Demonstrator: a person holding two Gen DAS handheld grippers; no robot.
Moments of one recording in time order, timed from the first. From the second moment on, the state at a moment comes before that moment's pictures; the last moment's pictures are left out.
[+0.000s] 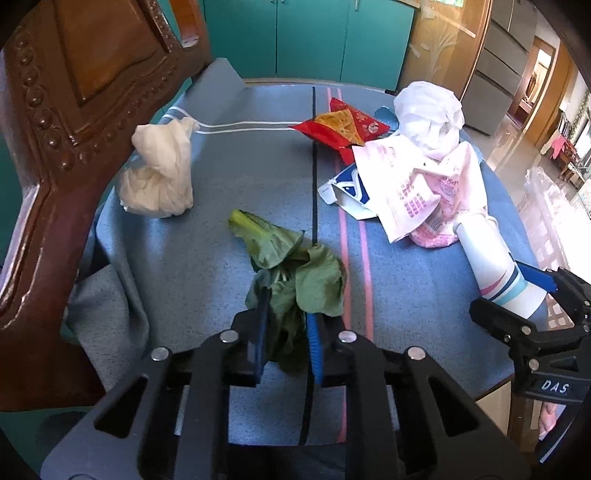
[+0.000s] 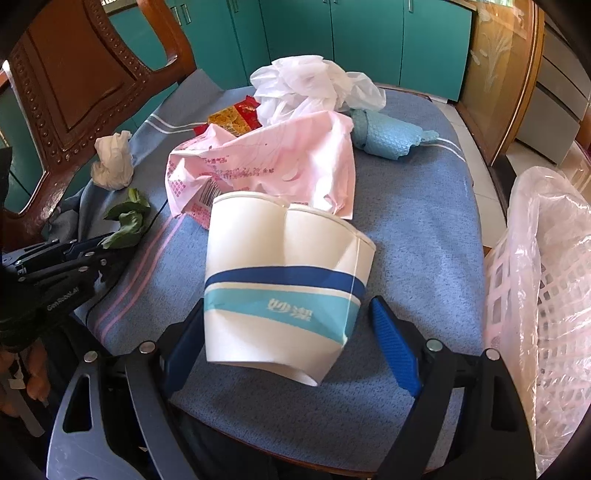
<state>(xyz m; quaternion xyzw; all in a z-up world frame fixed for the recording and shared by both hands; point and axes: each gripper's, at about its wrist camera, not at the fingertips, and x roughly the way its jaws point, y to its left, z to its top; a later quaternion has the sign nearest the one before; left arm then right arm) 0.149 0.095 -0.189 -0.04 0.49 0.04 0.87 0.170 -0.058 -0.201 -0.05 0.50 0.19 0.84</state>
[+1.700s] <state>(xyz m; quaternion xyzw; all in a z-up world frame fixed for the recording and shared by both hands) 0.121 0.105 -0.124 -0.07 0.41 0.04 0.91 0.154 -0.085 -0.149 -0.07 0.40 0.16 0.90</state>
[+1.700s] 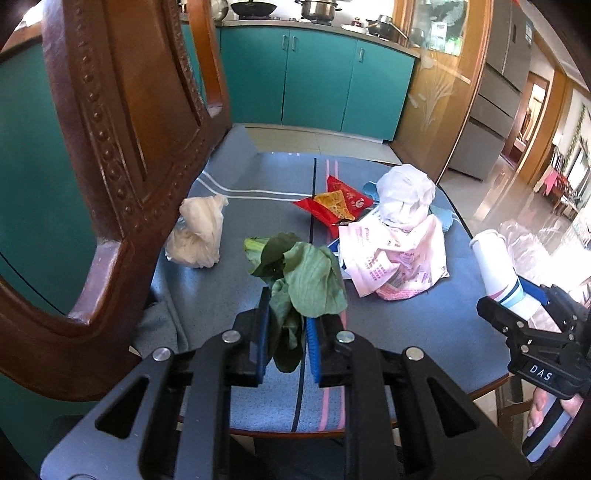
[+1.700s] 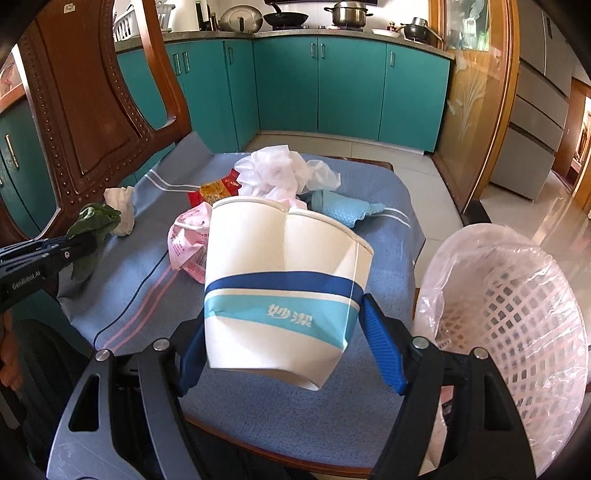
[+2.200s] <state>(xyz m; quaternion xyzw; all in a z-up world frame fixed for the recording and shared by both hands) 0.122 0.099 -0.108 -0.08 0.40 0.03 0.91 0.155 -0.103 -0.130 -0.05 0.38 0.16 0.91</state>
